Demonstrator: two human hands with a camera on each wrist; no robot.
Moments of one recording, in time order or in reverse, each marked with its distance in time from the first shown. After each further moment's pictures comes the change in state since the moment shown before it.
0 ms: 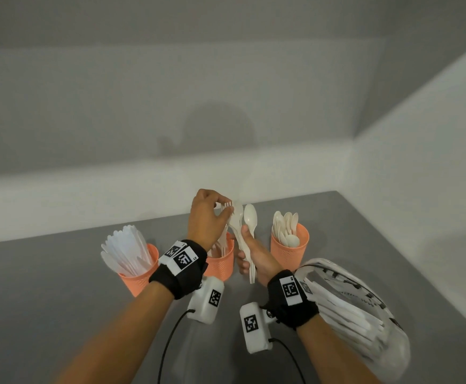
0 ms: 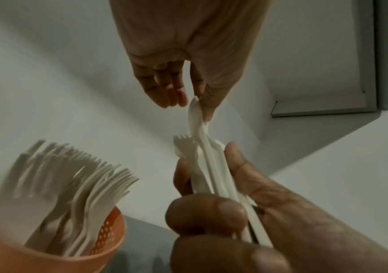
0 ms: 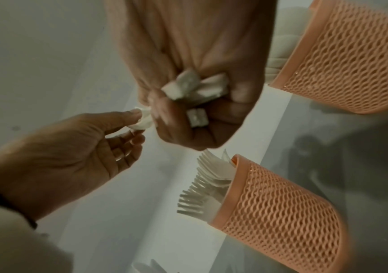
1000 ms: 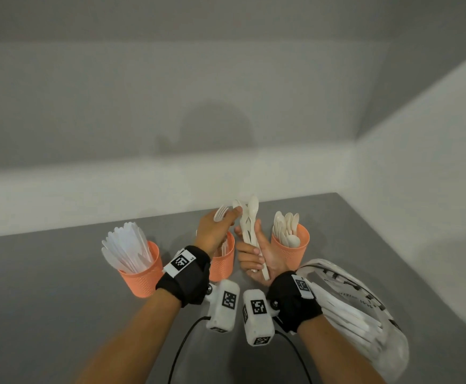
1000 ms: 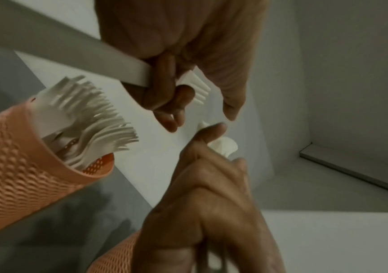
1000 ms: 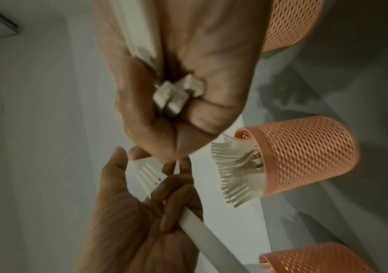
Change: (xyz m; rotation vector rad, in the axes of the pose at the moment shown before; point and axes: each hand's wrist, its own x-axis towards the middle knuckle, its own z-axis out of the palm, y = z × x) left_hand -0.018 0.007 0.009 -0.463 -0.144 -0.438; right_hand 0.002 0.000 -0.007 0.676 -0.492 0.098
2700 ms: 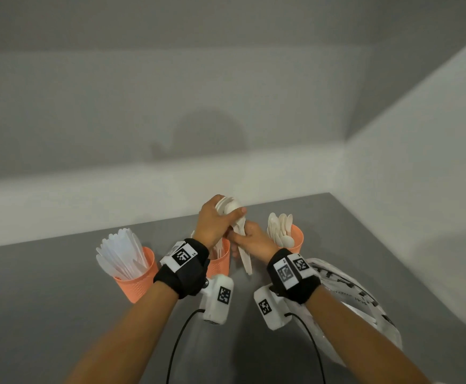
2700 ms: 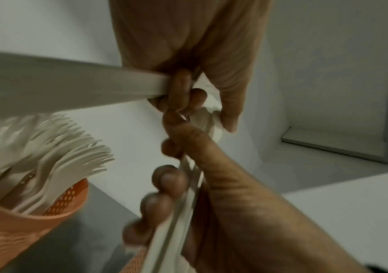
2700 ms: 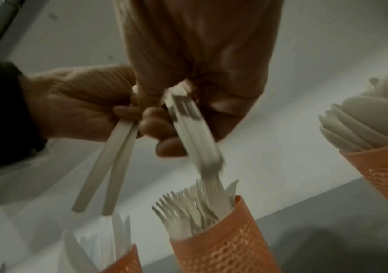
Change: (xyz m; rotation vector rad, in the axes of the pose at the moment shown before) left_hand 0.011 0.012 0.005 0.014 -0.037 0.220; right_hand 0.007 -0.022 0.028 -1.295 0.449 -0.226
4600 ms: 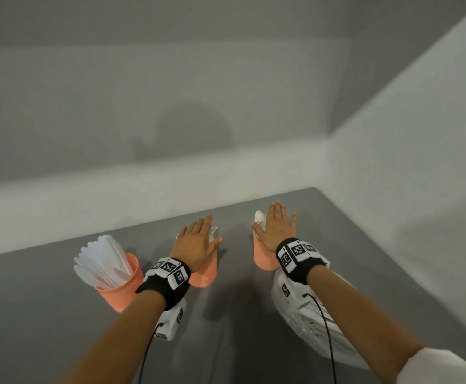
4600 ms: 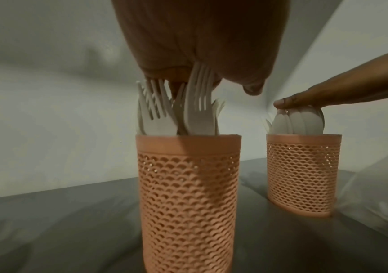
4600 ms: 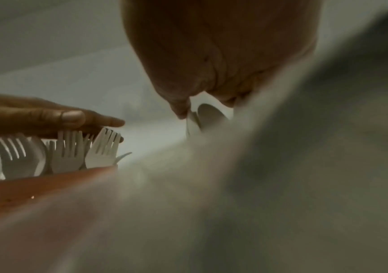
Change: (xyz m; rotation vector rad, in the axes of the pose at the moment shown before) left_hand 0.006 -0.074 -0.017 1.198 -0.403 0.099; right_hand 0.024 0.064 -0.073 -1.105 0.221 0.374
